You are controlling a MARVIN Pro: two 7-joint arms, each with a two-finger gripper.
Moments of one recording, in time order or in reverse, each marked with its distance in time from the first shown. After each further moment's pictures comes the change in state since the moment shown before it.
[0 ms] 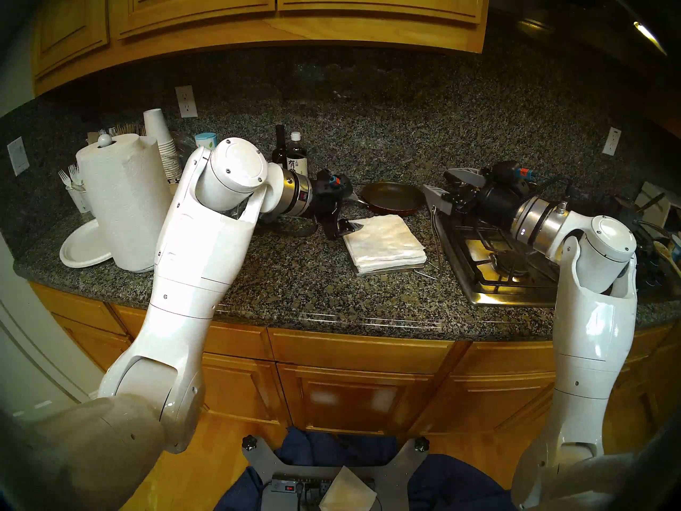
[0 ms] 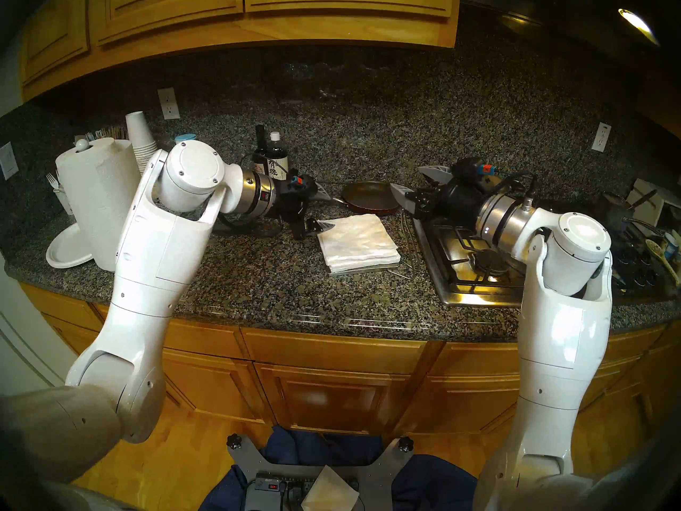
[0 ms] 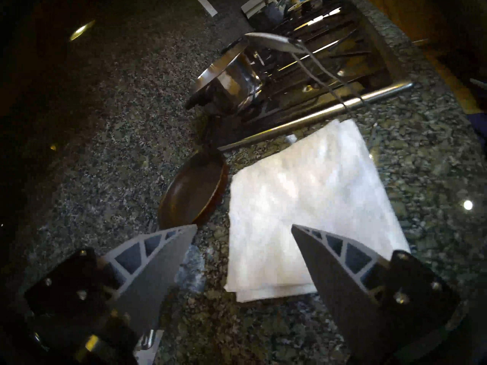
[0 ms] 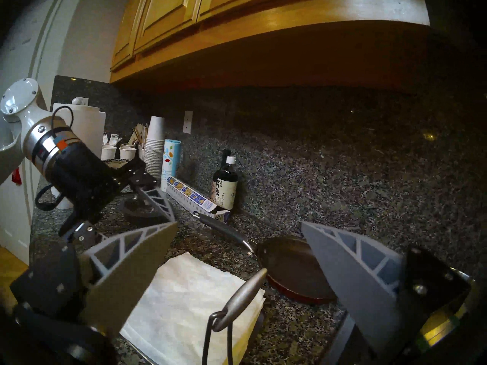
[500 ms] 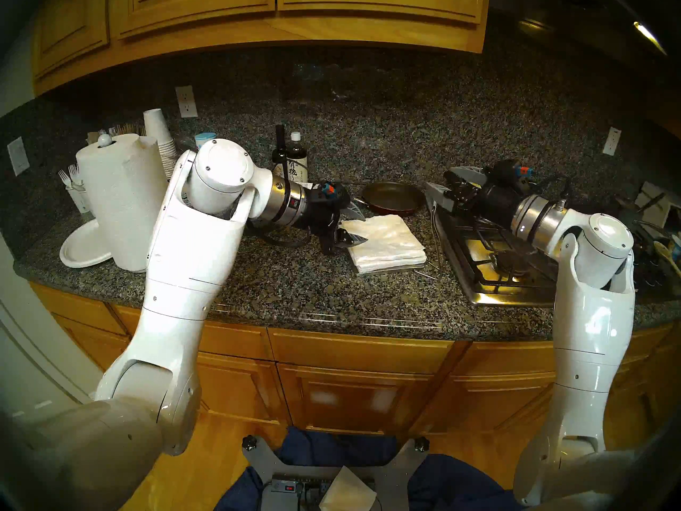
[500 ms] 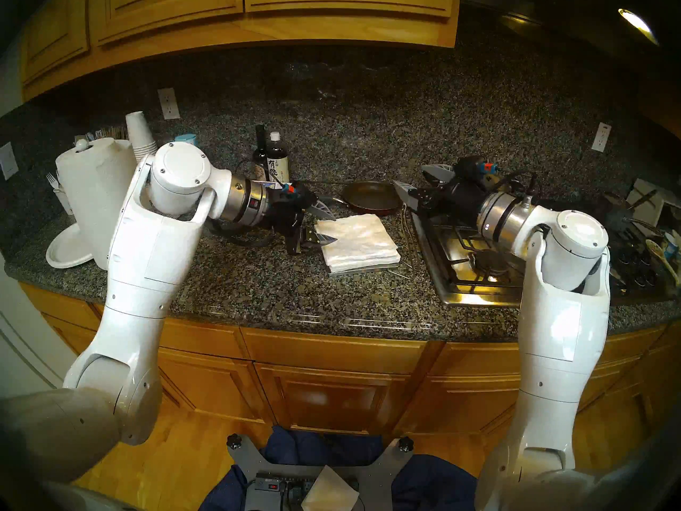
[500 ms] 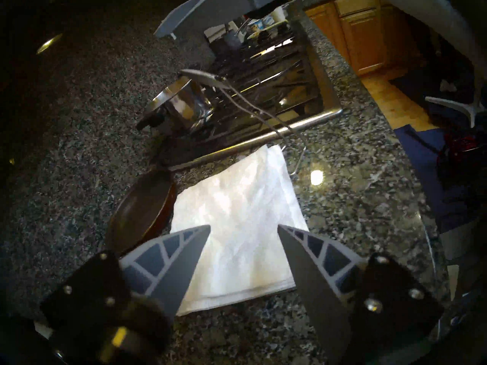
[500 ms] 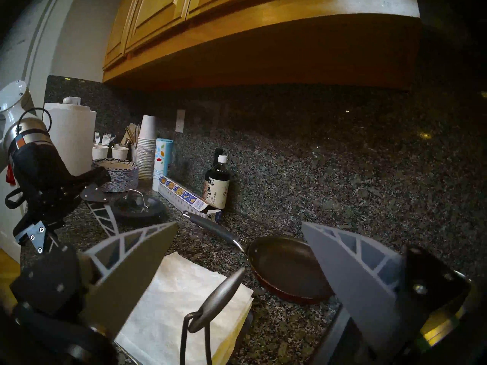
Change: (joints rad) left arm 0.013 0.000 -0.036 -0.002 -0.098 -0.006 -0.128; right arm 0.021 0.009 -0.006 0.039 -0.001 -0.016 -0.016
